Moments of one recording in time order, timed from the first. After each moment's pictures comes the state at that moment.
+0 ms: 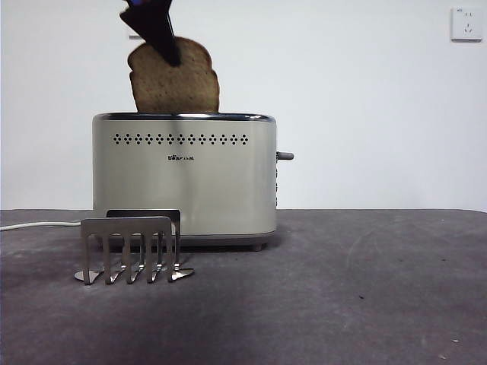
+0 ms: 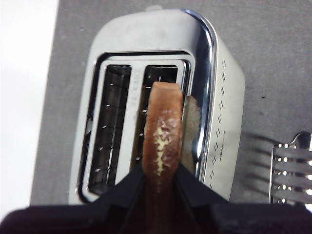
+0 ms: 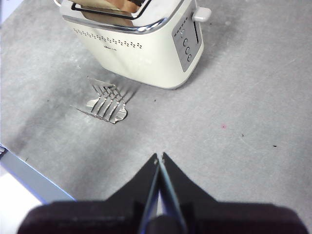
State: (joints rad) left arm -0.47 1.71 1.82 -0.95 0.02 0.99; right arm 0.09 0.94 1.21 -1.03 -0.52 -0.16
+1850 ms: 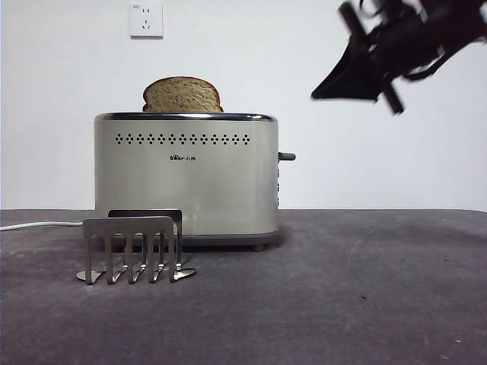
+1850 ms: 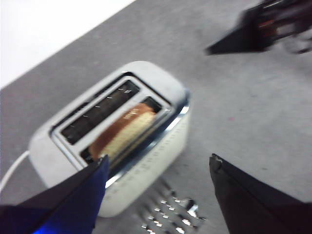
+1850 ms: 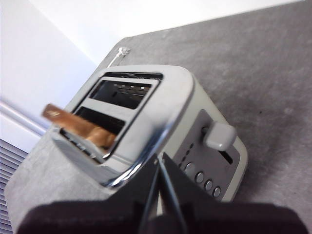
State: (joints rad) left arm -0.45 1.39 1.83 -1.08 0.17 0.23; right arm 0.17 1.68 1.23 0.03 -0.75 0.28
